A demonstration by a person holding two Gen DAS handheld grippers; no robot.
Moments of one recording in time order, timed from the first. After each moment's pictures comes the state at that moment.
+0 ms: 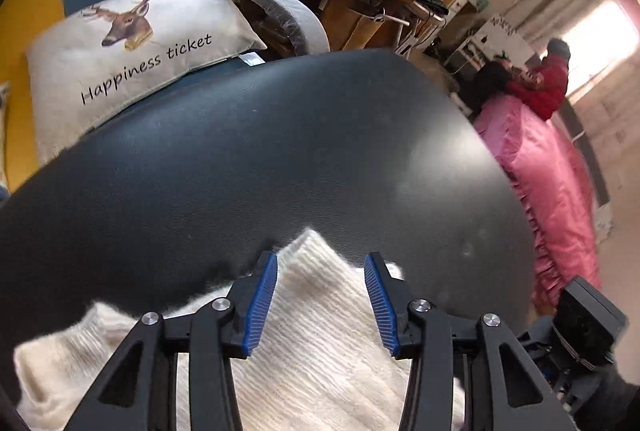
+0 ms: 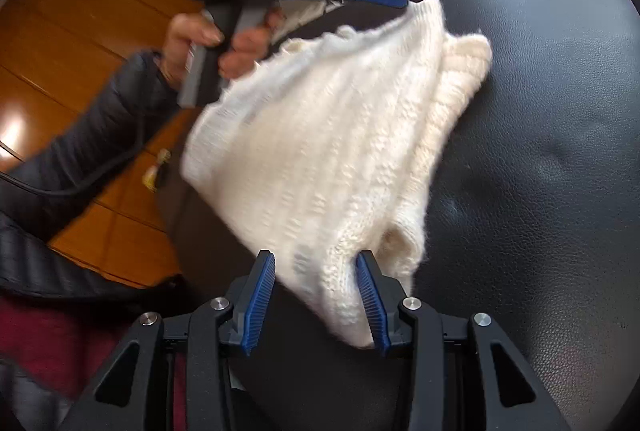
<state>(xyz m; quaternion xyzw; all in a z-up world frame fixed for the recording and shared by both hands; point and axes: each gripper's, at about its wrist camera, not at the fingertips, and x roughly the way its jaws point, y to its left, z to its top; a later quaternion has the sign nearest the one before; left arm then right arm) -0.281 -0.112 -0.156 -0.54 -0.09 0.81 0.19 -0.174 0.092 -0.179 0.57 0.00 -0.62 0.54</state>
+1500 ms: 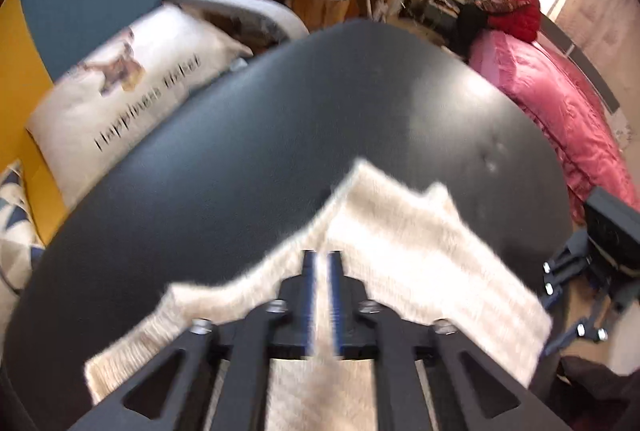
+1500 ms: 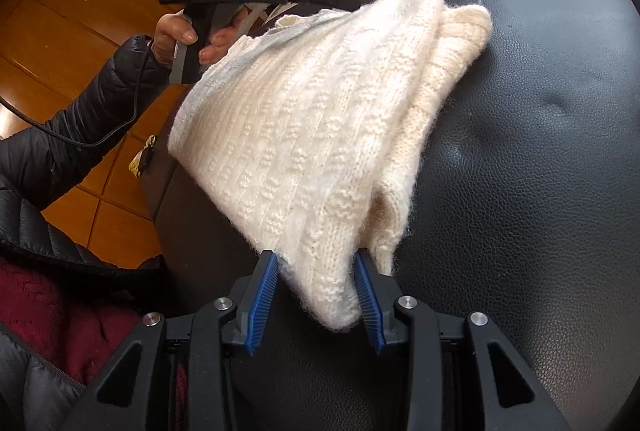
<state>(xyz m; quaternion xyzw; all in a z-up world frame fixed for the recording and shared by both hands) -0.239 -0.138 -0.150 -0.53 0.04 0.81 0.23 -0.146 0.098 -0.185 0.56 0.00 -0.62 0.55</state>
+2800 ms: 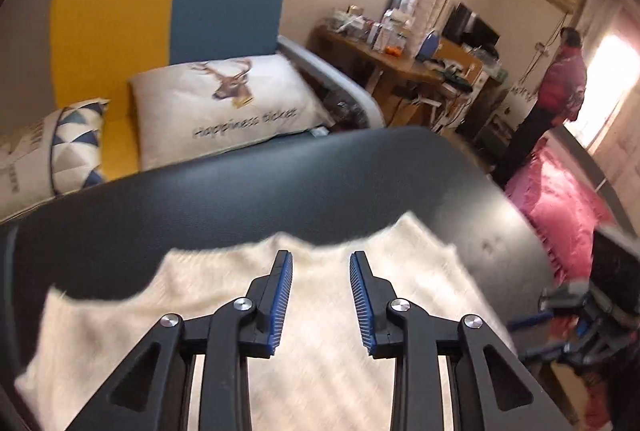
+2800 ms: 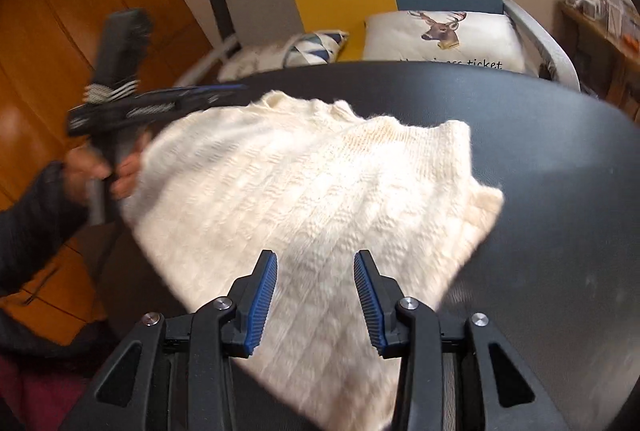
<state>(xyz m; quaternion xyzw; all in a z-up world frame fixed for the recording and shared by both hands) -0.124 -0.222 -0.103 -0.41 -0.10 0.90 0.07 -0.157 0.027 -0.128 0.48 0.09 -0.75 0.44</state>
